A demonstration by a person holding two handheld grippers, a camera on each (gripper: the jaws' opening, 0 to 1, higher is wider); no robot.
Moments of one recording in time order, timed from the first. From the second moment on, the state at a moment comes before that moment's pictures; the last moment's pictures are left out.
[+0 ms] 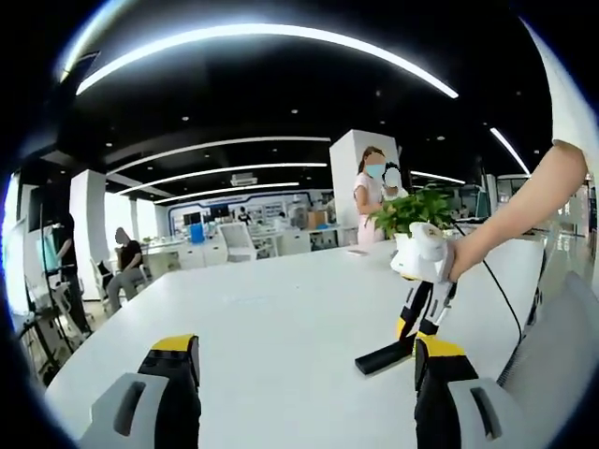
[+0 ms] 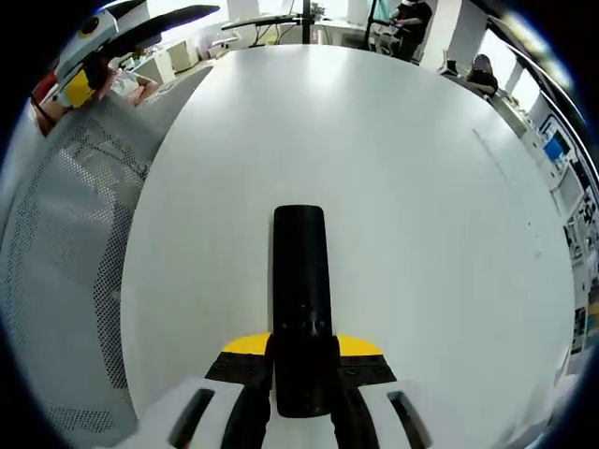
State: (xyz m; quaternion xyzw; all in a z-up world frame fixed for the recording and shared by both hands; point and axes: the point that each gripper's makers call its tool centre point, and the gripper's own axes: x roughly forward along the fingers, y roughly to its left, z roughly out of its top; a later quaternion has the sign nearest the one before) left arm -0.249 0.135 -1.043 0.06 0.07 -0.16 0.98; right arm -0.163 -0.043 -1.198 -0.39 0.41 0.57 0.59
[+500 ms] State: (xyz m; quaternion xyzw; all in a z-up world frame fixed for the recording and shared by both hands) left arm -0.249 0.137 -1.049 0.07 0.09 -0.16 0.98; right arm -0.112 -0.044 -1.198 -0.40 0.43 0.56 0.59
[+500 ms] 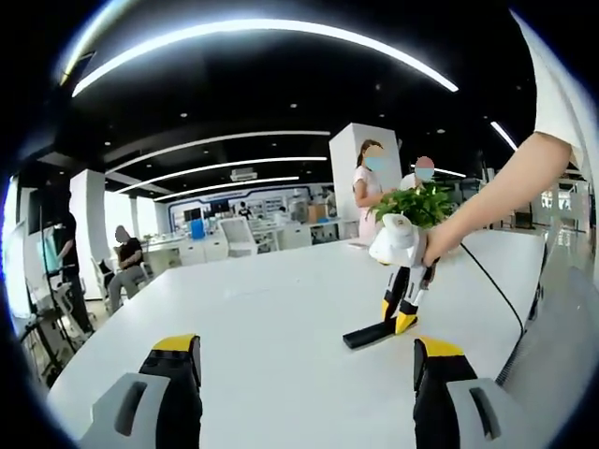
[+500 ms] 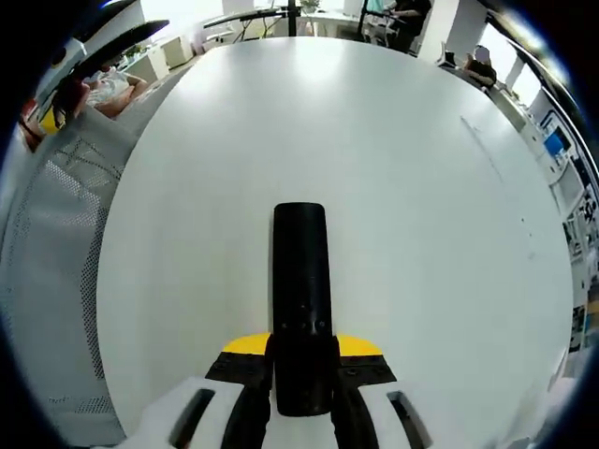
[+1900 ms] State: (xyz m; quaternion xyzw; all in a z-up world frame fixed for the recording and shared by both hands) left arm -0.249 0.141 -1.060 0.08 0.12 -0.15 0.98; right arm -0.016 -0.046 -1.198 -0.40 0.46 0.53 0.59
